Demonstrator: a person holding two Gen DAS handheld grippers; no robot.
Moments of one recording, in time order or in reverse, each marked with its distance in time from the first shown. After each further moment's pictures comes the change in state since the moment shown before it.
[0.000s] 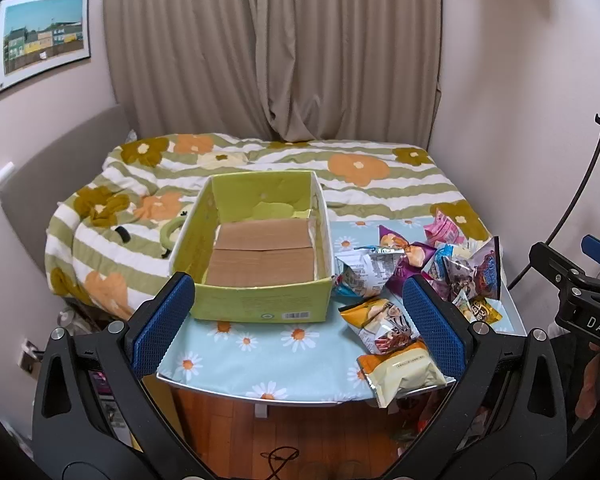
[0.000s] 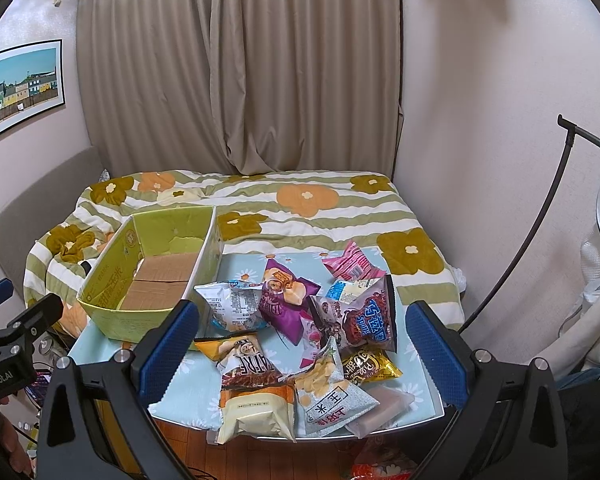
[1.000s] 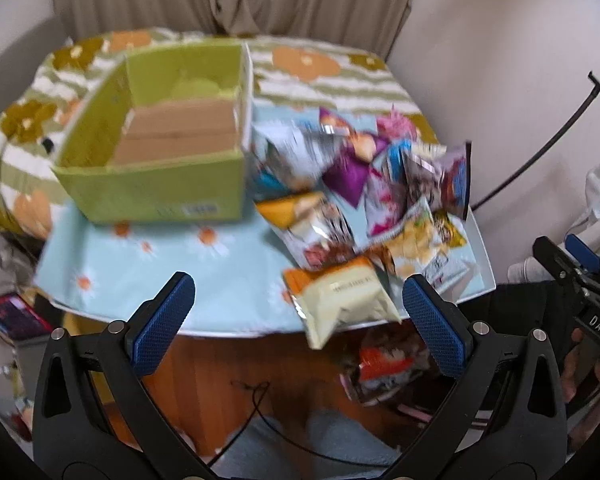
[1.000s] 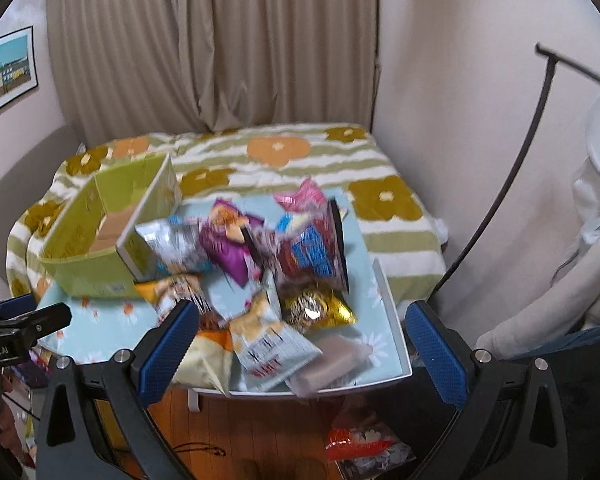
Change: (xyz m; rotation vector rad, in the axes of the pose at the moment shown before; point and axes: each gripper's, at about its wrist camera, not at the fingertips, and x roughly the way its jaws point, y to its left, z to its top) left arm 0.100 -0.054 -0.067 -0.045 0.398 -0.220; right arm 0.050 -0.075 -0.064 0.030 0.169 -0.024
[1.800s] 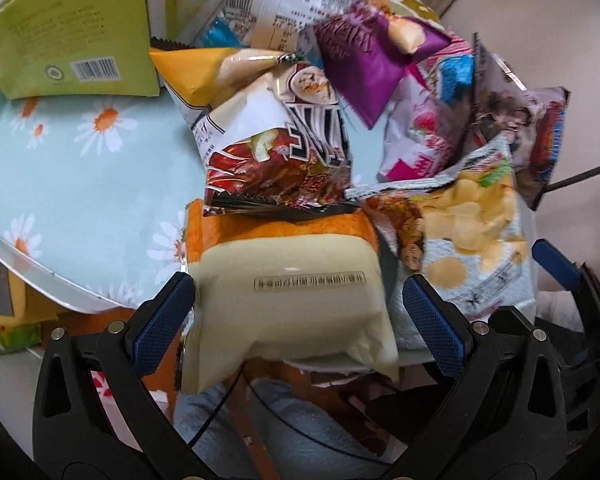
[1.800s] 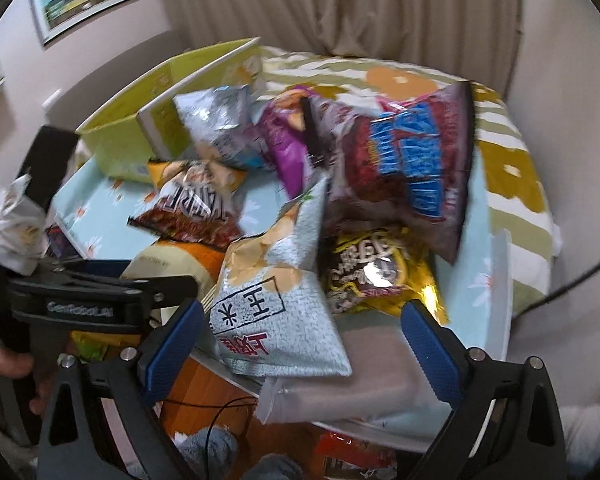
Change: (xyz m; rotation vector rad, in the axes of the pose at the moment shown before) left arm 0.170 -0.047 -0.028 -0.230 0.216 0.037; right arm 0.133 -0.015 -0.036 -0.324 0.210 0.392
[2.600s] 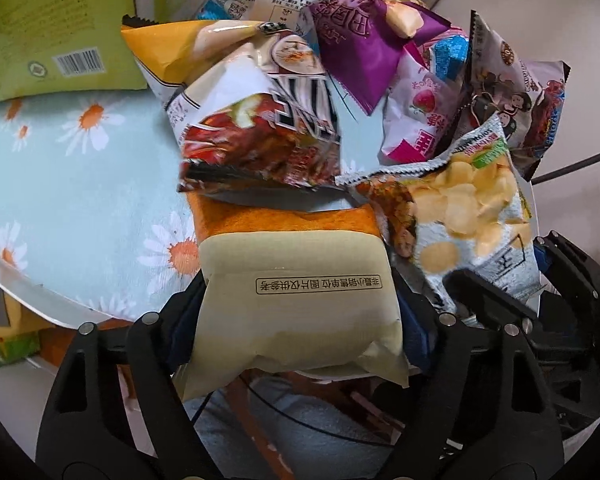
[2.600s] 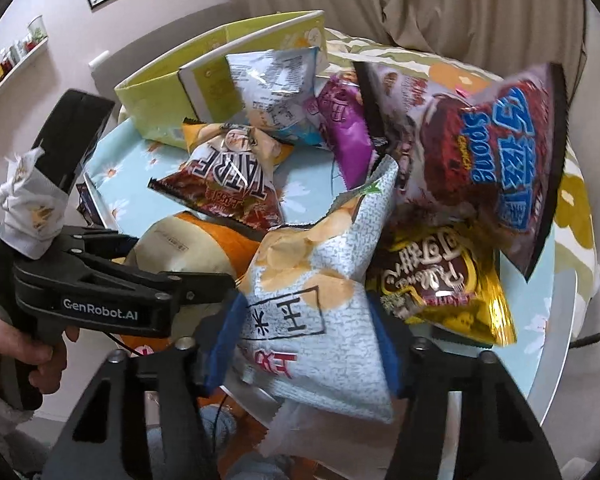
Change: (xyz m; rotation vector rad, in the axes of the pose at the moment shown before) left arm 0.027 -0.005 0.013 0.026 0.021 -0.047; right arm 0.038 0.015 0.006 -0.136 0.049 0.142
